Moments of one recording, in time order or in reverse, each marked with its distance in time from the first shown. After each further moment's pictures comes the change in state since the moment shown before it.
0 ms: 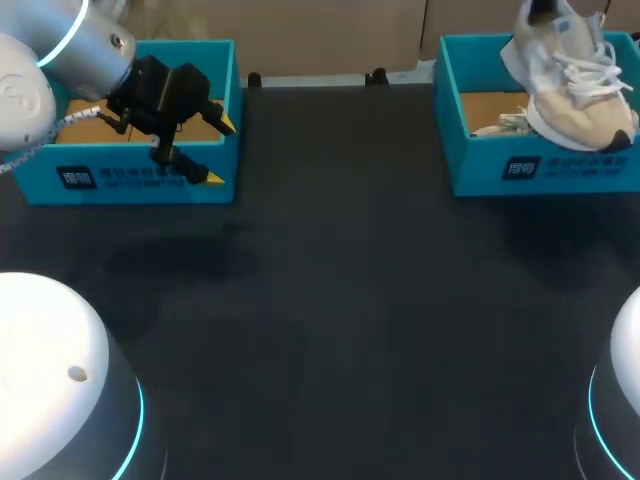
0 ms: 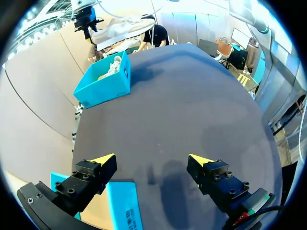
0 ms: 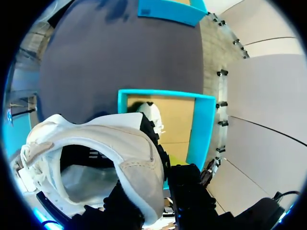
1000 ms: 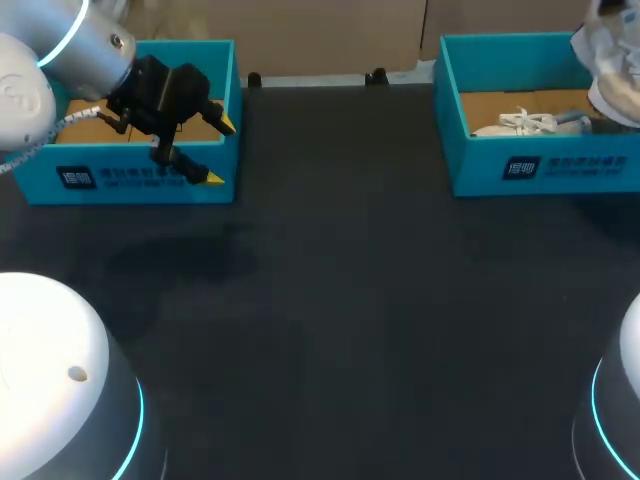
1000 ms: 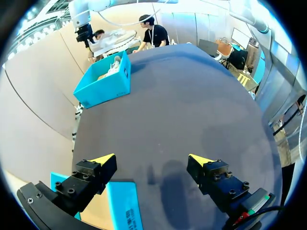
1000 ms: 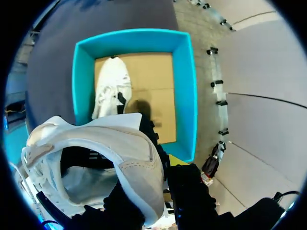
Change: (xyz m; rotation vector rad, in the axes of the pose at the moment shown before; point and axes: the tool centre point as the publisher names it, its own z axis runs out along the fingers) left arm 0.000 0.000 0.000 0.000 0.000 0.000; right arm -0.077 -0.143 0.093 0.040 0.000 0.151
